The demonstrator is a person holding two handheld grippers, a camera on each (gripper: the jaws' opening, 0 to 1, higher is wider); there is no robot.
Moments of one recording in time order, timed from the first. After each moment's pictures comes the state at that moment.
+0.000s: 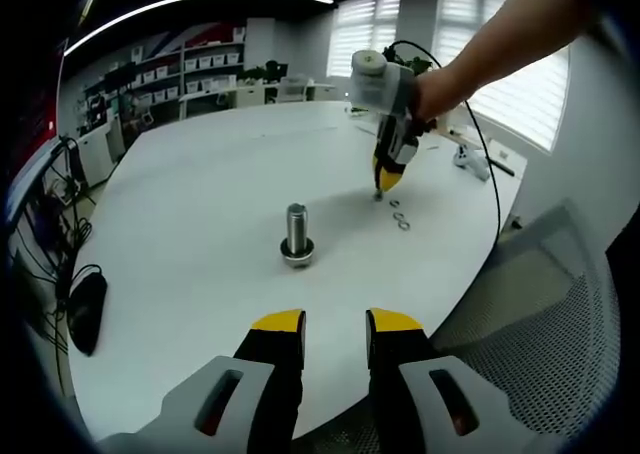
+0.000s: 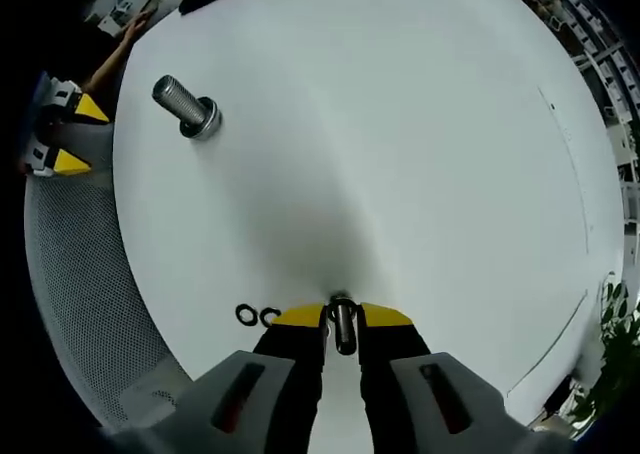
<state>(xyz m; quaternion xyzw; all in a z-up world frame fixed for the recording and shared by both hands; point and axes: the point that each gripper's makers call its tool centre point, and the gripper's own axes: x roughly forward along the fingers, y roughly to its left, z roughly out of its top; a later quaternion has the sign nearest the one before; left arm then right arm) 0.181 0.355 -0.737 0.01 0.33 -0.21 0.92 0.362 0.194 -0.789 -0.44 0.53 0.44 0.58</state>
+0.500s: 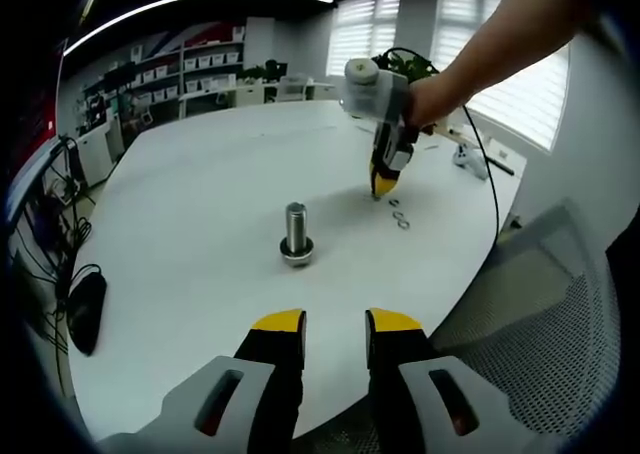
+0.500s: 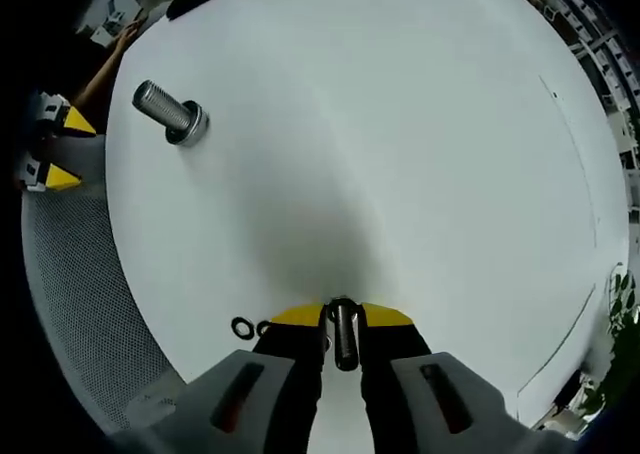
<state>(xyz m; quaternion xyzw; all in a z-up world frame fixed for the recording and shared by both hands) 0.180 0.355 -0.737 0.01 0.33 -0.21 0.92 0.365 0.196 -0.798 -0.42 0.54 0.43 0.59</state>
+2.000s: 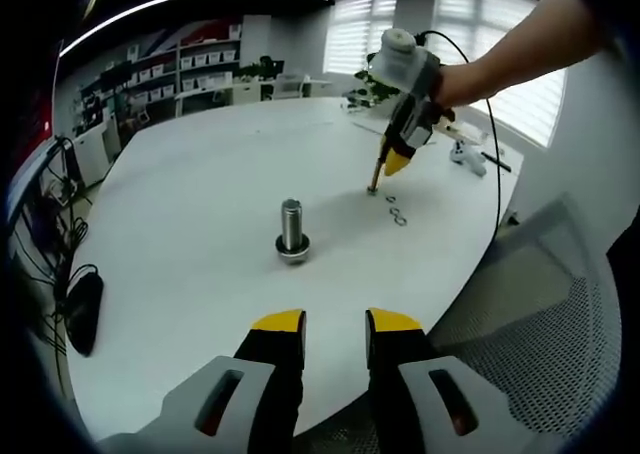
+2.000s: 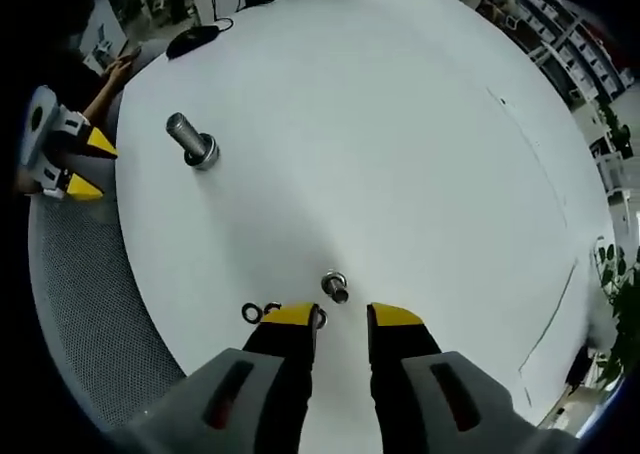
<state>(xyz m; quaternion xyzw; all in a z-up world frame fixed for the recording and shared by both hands) 0.175 0.353 -0.739 0.01 0.34 -0.22 0.91 0.358 0.180 -0.754 -0.38 0.49 0.42 0.66</state>
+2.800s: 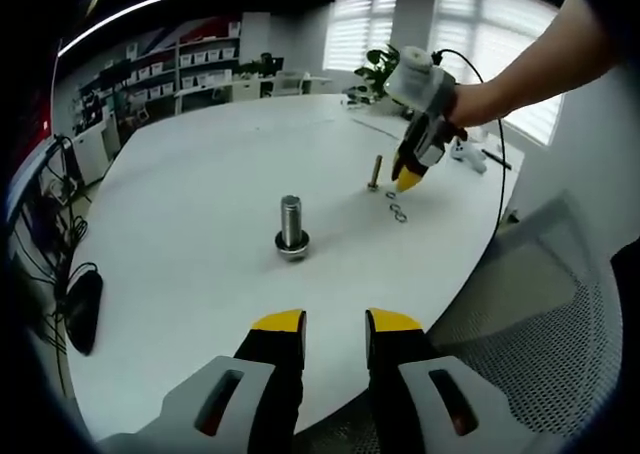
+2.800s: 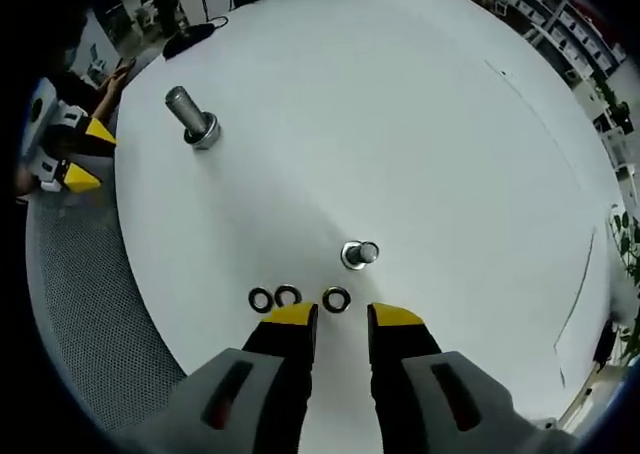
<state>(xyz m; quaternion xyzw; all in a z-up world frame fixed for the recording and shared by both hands) 0.174 0.356 -0.741 0.02 0.34 -0.22 0.91 0.338 0.171 -0.786 -0.34 0.51 0.41 0.67</state>
